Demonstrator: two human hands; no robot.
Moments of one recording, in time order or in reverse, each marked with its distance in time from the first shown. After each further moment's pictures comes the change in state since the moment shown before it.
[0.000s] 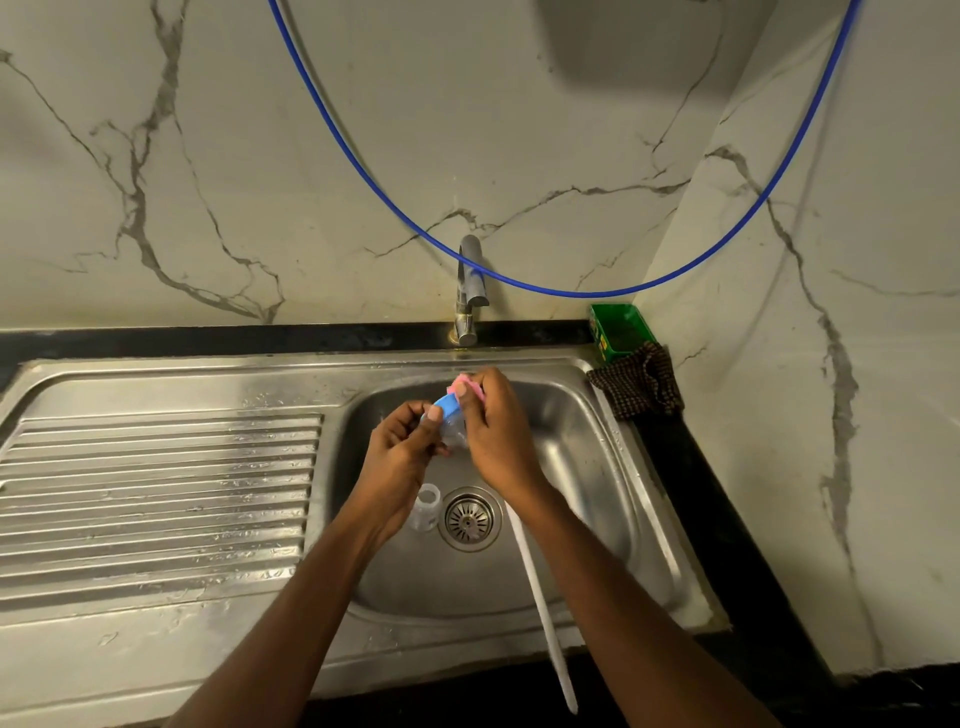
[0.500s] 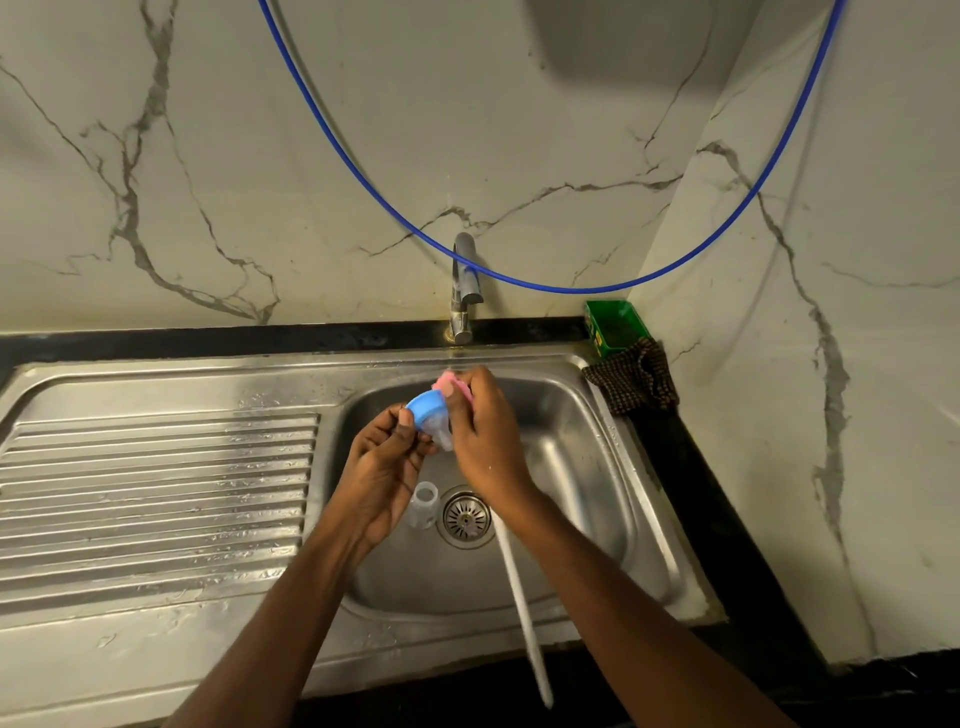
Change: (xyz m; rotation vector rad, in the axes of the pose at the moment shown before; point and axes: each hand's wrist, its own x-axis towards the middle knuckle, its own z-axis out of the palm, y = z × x) left_hand -0.010 0.004 -0.009 -0.380 -0.042 -0.045; right_hand -0.010 -0.013 0.001 0.056 0.017 -0.058
